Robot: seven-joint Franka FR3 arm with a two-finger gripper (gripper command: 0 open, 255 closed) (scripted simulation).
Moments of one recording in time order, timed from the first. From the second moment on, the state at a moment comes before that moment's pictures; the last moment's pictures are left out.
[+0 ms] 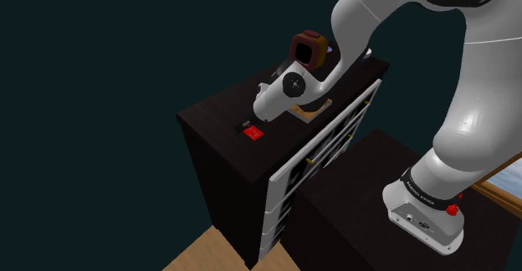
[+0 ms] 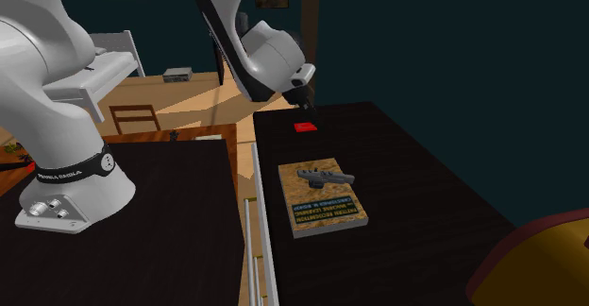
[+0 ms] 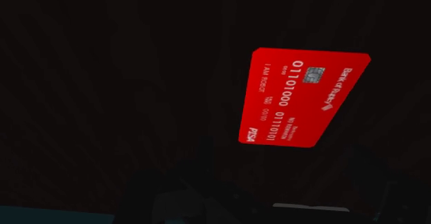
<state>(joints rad) -0.21 0.51 0.56 -2.20 -1.89 2.83 1.87</state>
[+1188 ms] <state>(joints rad) -0.20 0.52 0.56 -2.18 -1.90 2.82 1.88</state>
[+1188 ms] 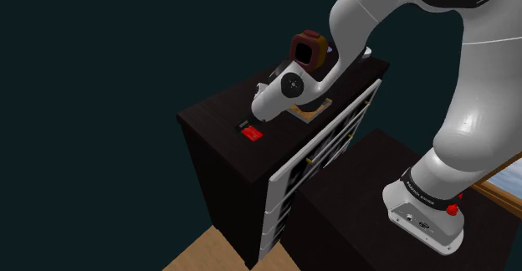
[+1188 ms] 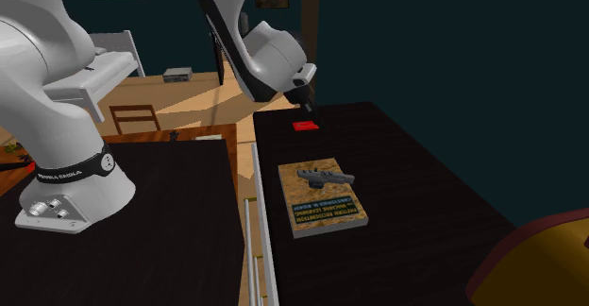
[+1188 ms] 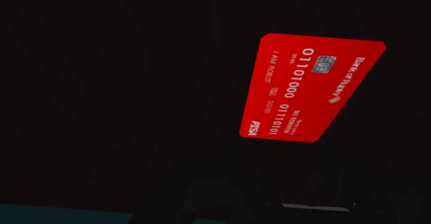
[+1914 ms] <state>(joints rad) -0.23 0.39 0.58 -2.24 -1.67 2.88 1.69</state>
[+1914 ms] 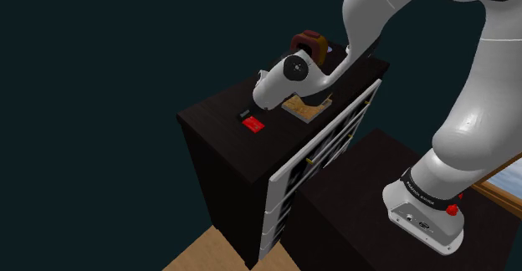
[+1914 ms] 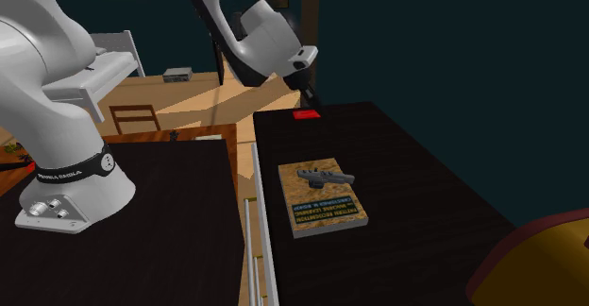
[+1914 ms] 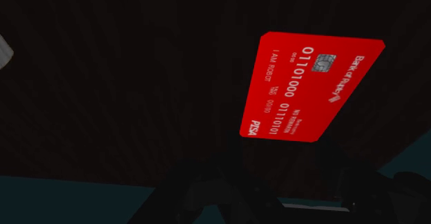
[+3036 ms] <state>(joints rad) -0.36 0.14 0.72 -2.35 -1.08 2.92 1.19</state>
